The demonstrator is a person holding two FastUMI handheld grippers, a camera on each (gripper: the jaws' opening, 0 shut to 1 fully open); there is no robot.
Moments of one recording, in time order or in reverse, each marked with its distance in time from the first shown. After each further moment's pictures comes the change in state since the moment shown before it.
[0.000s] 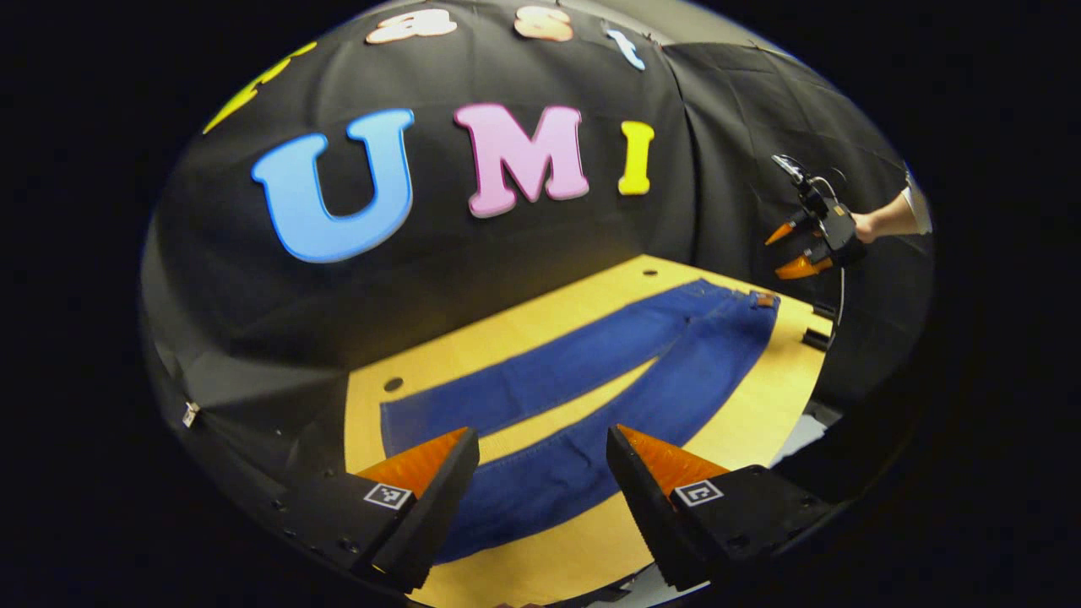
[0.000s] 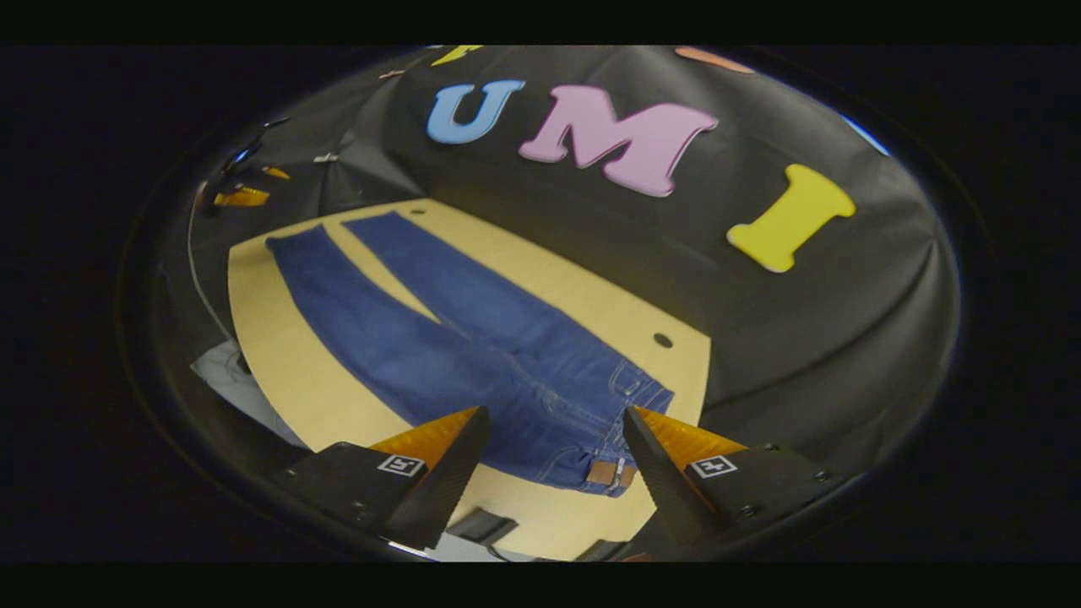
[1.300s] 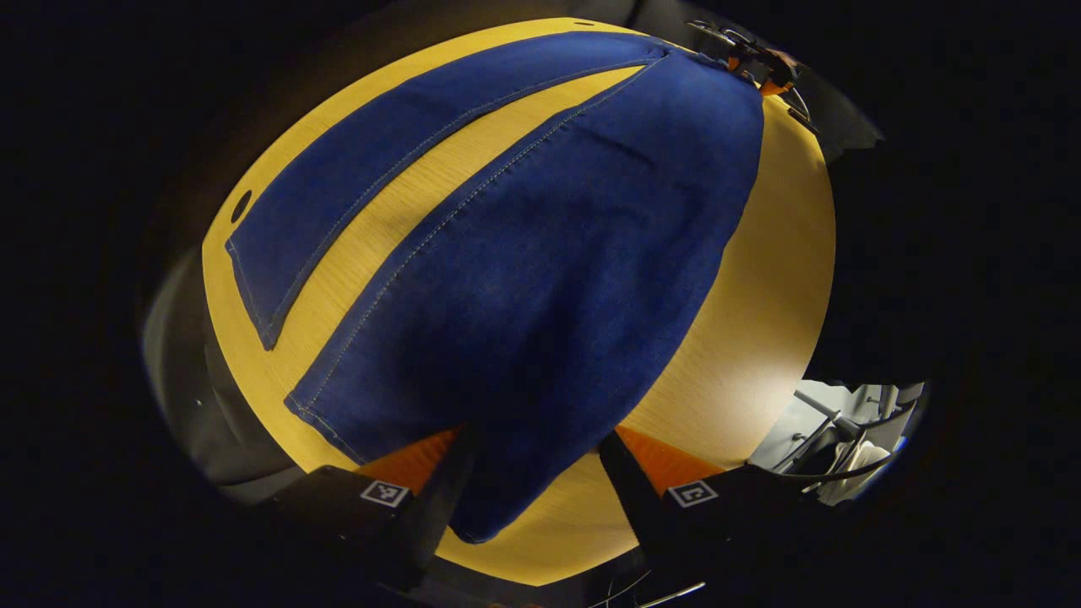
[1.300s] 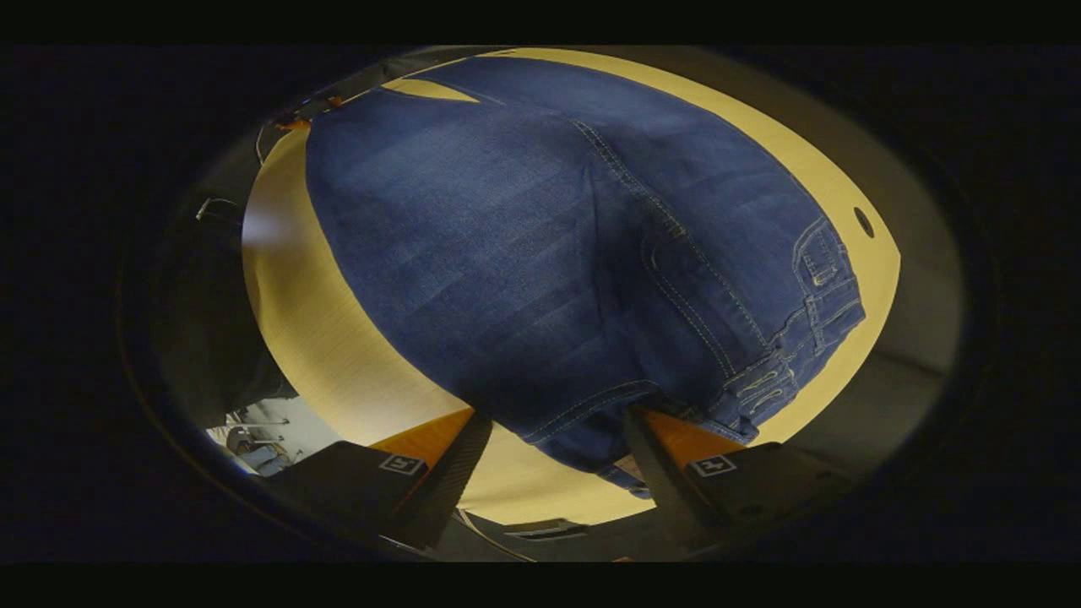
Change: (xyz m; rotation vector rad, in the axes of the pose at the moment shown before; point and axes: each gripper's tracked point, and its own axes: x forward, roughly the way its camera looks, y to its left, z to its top) left arm 0.076 0.069 -0.232 0.226 0.859 -0.328; right arm 0.093 0.019 -0.157 -0.161 0.696 0.403
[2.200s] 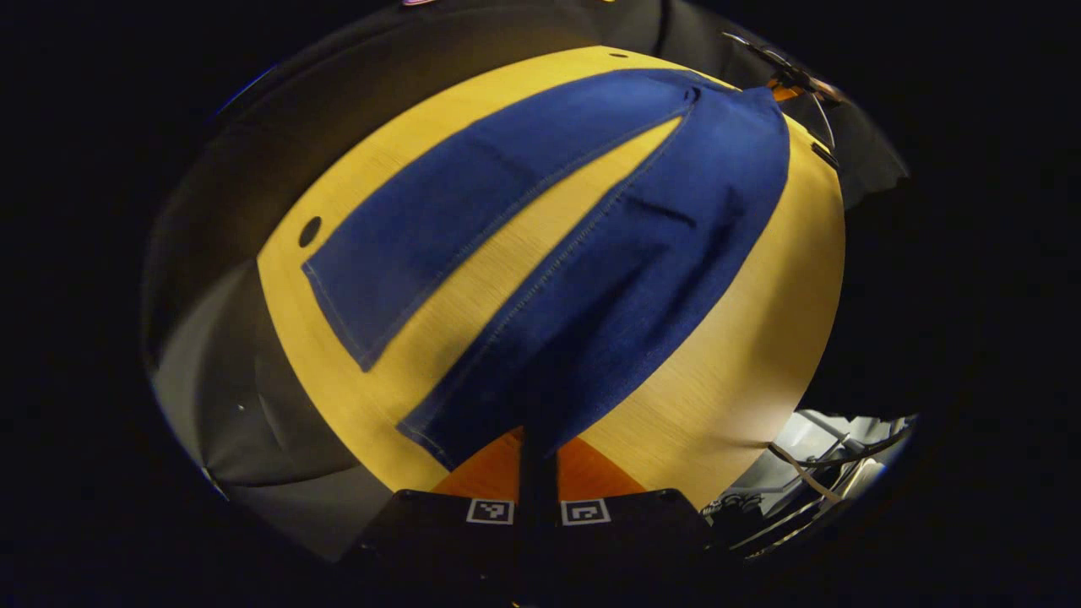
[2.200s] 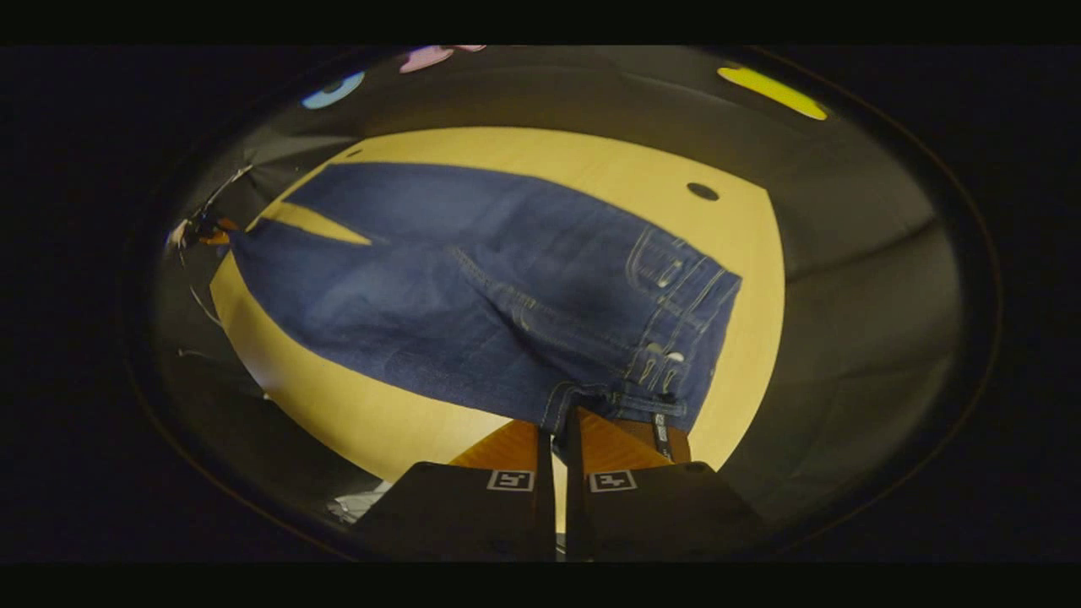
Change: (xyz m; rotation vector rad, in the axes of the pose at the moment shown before) left arm -0.079 0.052 0.042 -0.079 -0.128 0.132; right arm -0.095 -0.055 0.053 0.537 -0.346 -0.104
